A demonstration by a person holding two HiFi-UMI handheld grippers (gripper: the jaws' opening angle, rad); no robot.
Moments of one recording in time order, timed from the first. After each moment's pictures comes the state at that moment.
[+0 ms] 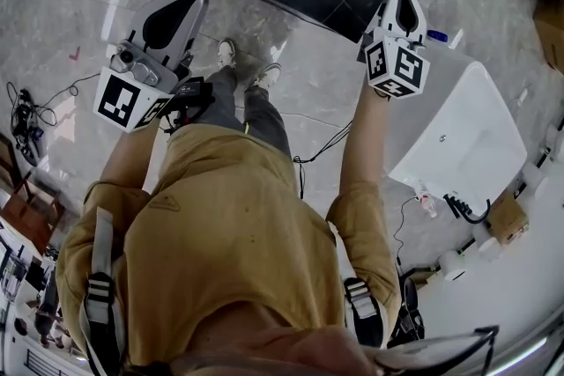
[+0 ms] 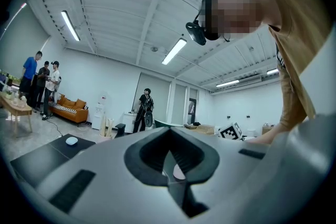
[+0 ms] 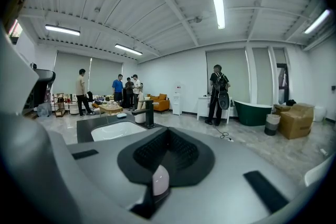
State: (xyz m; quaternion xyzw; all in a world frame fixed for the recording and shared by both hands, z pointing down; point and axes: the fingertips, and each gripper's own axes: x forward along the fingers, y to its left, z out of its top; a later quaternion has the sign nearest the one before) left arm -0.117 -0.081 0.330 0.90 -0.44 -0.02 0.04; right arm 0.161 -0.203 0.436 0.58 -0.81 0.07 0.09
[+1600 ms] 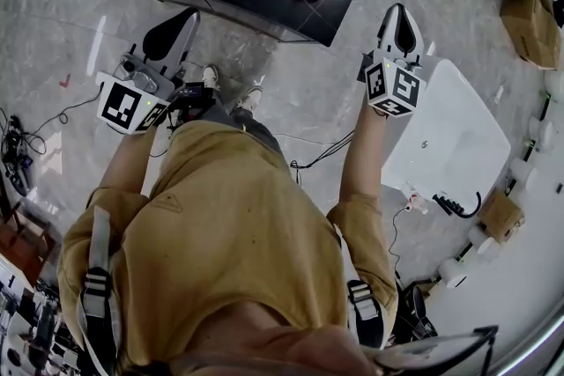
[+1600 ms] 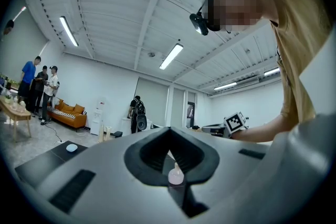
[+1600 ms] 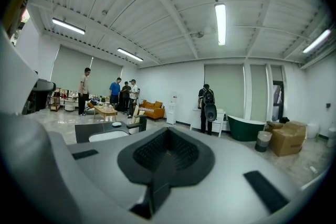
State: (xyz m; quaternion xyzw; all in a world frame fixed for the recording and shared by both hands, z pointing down) left arm -0.121 -0.051 0.305 0.90 -0.44 -0.04 0.02; right arm 0.200 -0.165 0.349 0.60 -0.80 0.01 0.08
